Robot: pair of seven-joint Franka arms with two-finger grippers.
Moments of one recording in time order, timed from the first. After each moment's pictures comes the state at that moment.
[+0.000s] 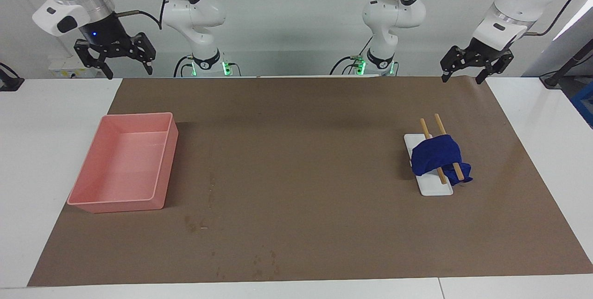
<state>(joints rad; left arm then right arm) -0.11 -0.04 0.07 -1.56 -0.02 1.48 0.09 0.02 -0.05 -0.06 -1.51 0.01 1.46 -0.17</state>
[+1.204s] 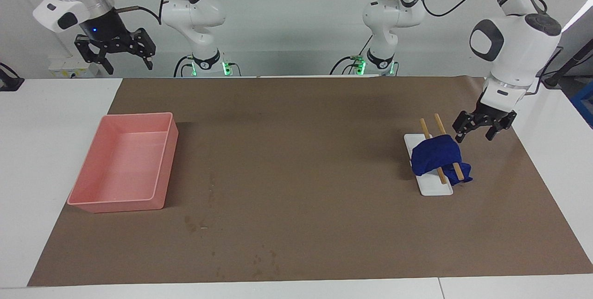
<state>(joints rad) -0.03 0.08 0.08 -1.91 -0.02 2.18 0.06 0.02 -0.07 -0.06 -1.52 0.01 1.41 -0.17</state>
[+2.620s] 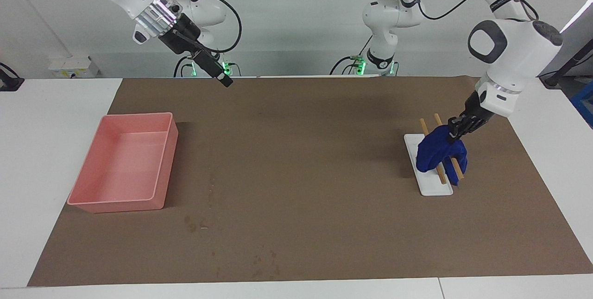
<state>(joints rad) -0.03 0.06 0.08 -1.80 -0.28 1.96 -0.19 0.18 -0.13 -0.03 -1.78 0.66 1.92 1.25</state>
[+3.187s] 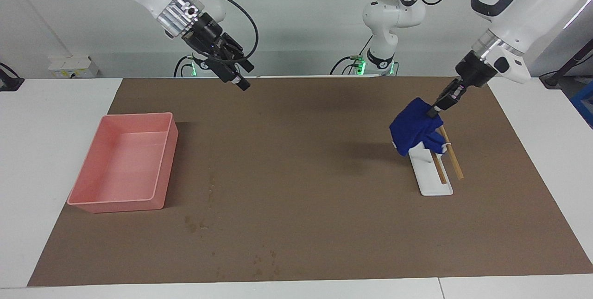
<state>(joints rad) -0.04 -0.03 -0.14 -1.69 -0.48 1.81 -1.20 0.36 -0.10 -0.03 -1.86 0.70 2.28 1.59</state>
